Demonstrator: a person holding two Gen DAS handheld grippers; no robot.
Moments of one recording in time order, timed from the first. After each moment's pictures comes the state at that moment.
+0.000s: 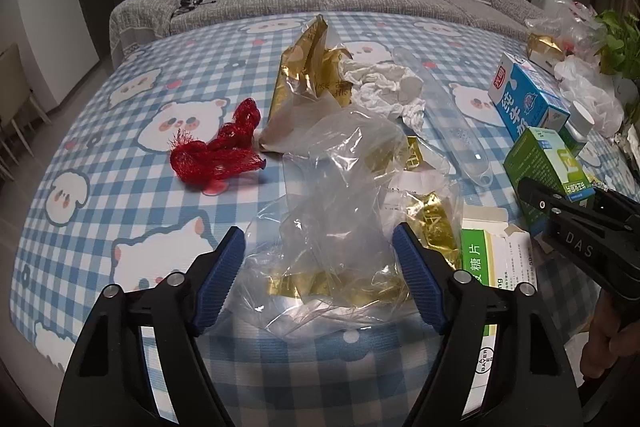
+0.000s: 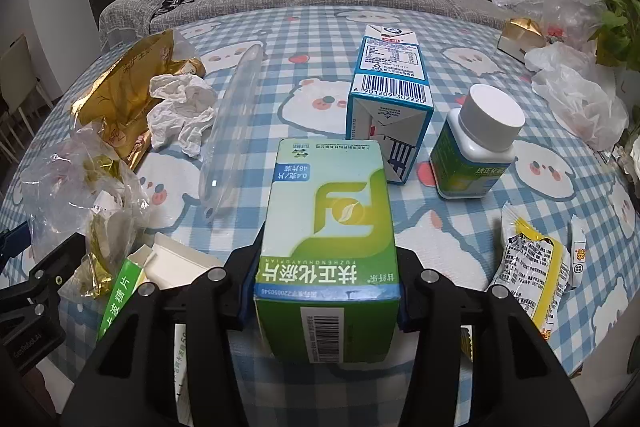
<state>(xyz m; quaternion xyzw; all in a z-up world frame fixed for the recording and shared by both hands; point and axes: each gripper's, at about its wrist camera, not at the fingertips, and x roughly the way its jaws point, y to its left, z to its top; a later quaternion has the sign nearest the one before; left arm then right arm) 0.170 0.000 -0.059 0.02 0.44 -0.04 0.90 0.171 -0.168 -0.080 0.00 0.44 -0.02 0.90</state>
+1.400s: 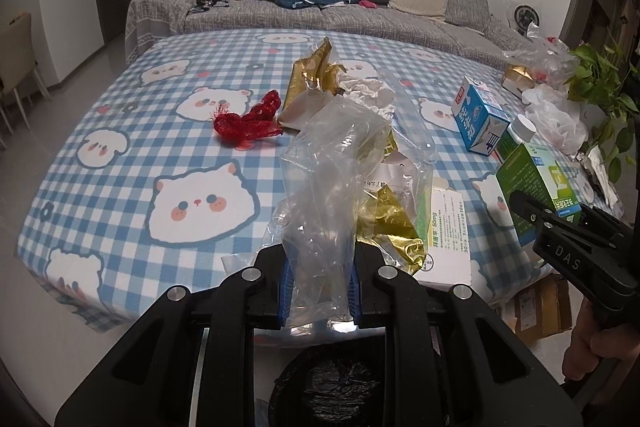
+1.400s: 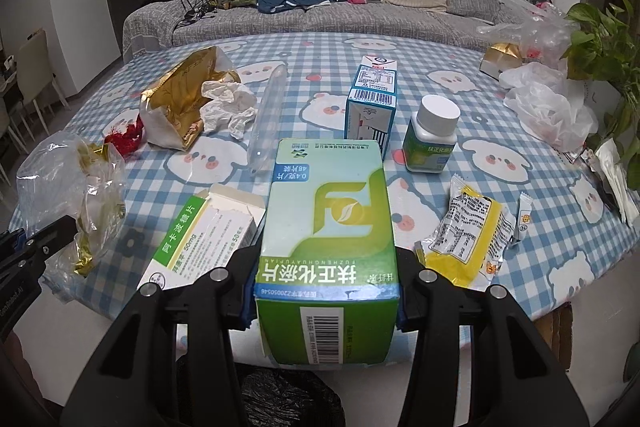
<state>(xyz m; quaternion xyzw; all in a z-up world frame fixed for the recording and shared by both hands) 0.076 0.018 -0.018 -0.03 0.41 -0.04 0.91 0.080 -0.162 -0.037 -0.02 0.40 0.00 0.92</state>
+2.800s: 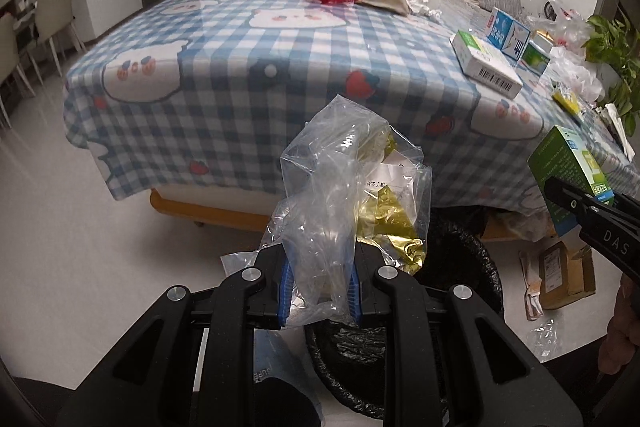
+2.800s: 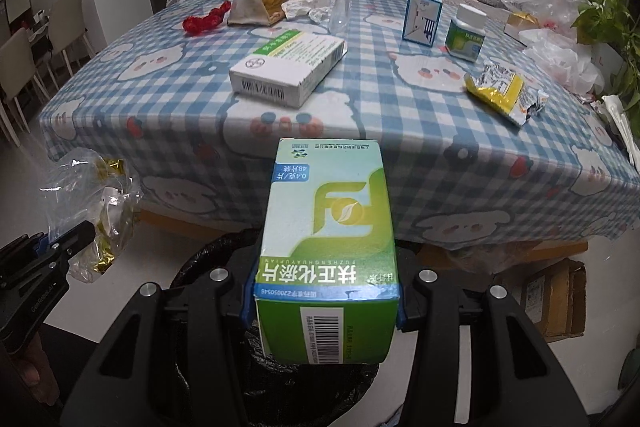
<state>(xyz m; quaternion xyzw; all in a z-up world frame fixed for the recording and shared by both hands) -0.073 0.065 -0.122 -0.05 0.44 0.02 0.90 -0.048 -0.123 -0.115 -0.05 0.44 0.04 0.90</state>
